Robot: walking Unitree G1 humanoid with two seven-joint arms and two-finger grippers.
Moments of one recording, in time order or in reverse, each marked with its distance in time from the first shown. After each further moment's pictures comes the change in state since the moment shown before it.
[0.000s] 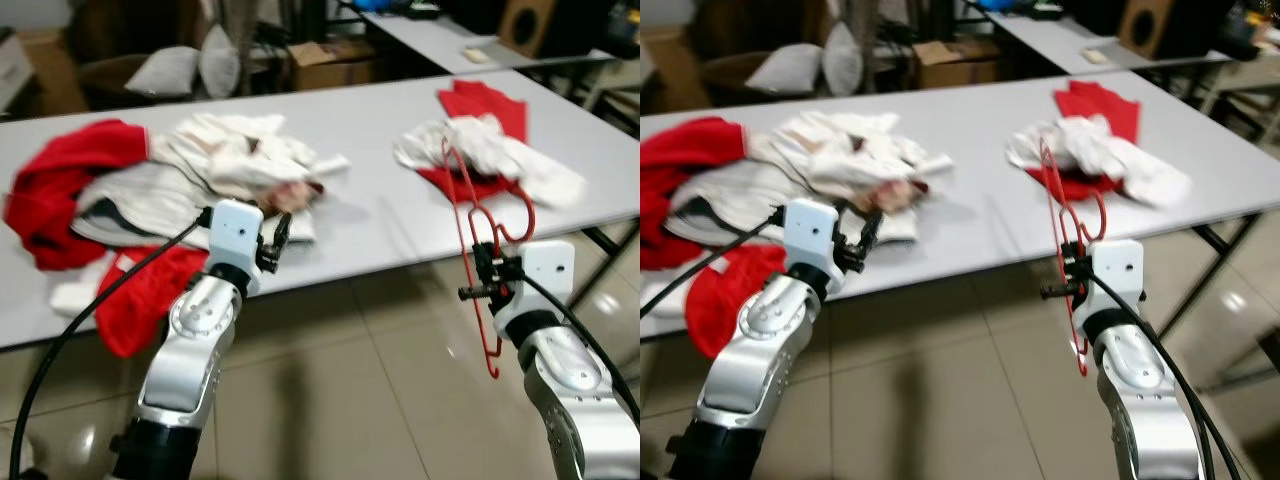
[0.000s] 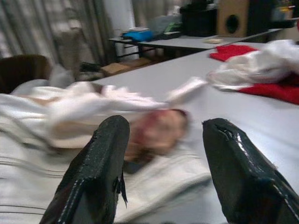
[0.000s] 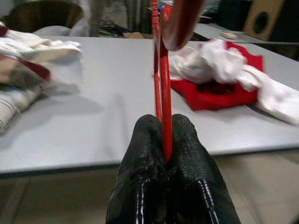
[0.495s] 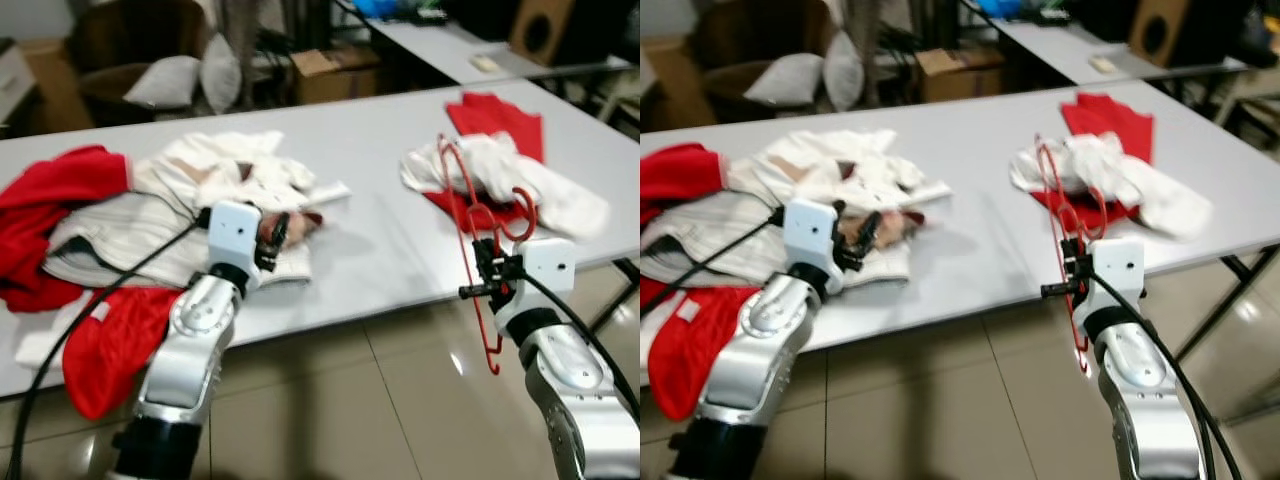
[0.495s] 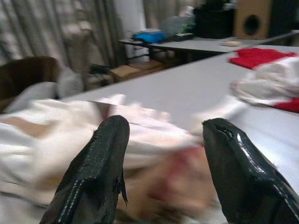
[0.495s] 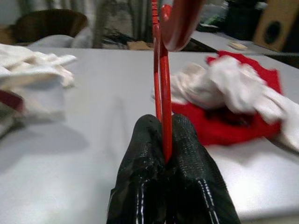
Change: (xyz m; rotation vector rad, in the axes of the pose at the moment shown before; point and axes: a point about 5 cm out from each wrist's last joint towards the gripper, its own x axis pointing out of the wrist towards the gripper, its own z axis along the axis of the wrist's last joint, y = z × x) left arm 0.003 0.004 -0.001 -0.006 -0.001 0.030; right arm 0.001 0.000 0.003 -0.001 -0.022 0.016
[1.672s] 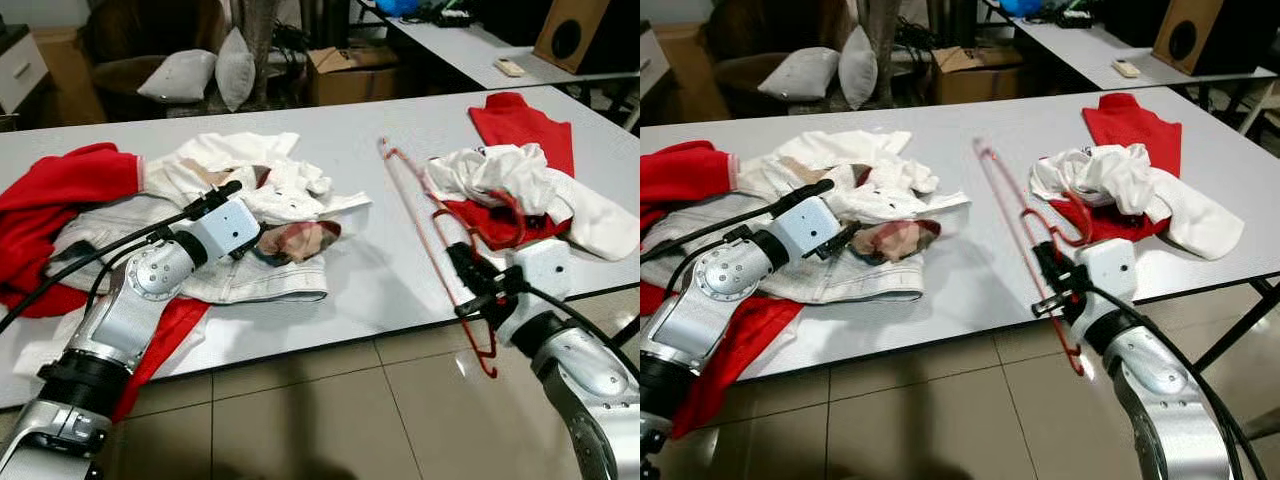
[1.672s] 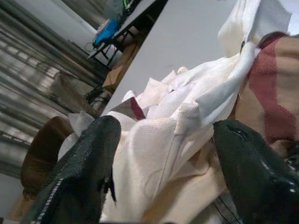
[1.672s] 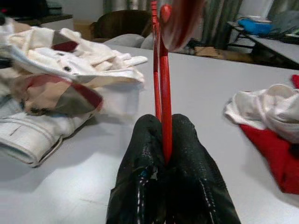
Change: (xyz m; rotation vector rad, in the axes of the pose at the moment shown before) left arm 0.020 0.055 0.000 0.720 0.064 -0.308; right arm -0.014 0.005 0.012 -0.025 -0.044 0.307
